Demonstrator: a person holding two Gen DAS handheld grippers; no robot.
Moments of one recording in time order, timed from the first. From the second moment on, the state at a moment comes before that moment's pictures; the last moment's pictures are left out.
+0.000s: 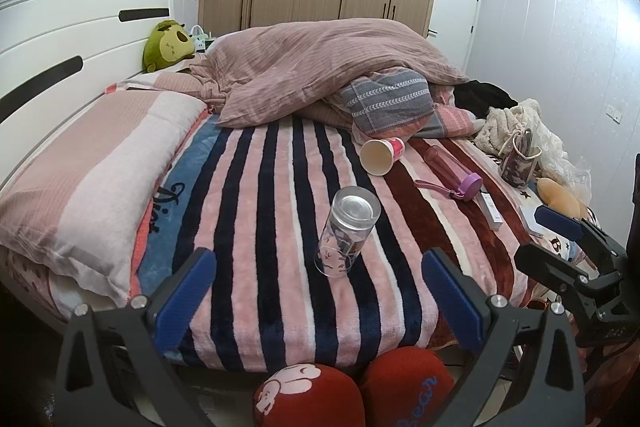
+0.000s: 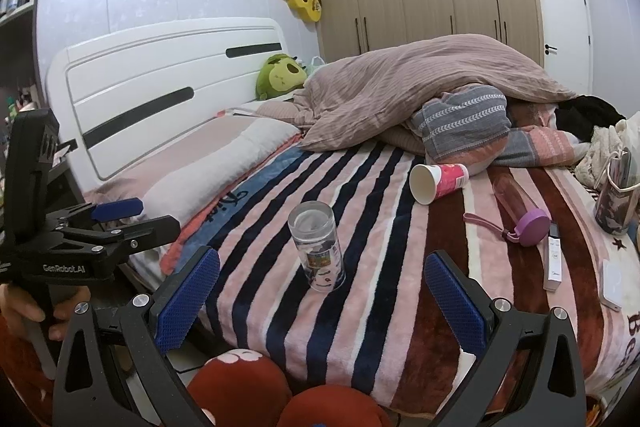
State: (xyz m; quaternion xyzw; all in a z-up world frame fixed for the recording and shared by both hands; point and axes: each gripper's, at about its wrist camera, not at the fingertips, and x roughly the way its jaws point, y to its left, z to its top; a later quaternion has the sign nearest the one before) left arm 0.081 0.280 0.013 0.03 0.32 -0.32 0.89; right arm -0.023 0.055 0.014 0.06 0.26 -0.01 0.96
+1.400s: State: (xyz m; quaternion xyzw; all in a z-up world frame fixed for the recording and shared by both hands) left arm 0.084 0.280 0.014 0.03 0.32 -0.32 0.89; right arm -0.025 0.058 0.014 0.07 0.26 -0.02 0.96
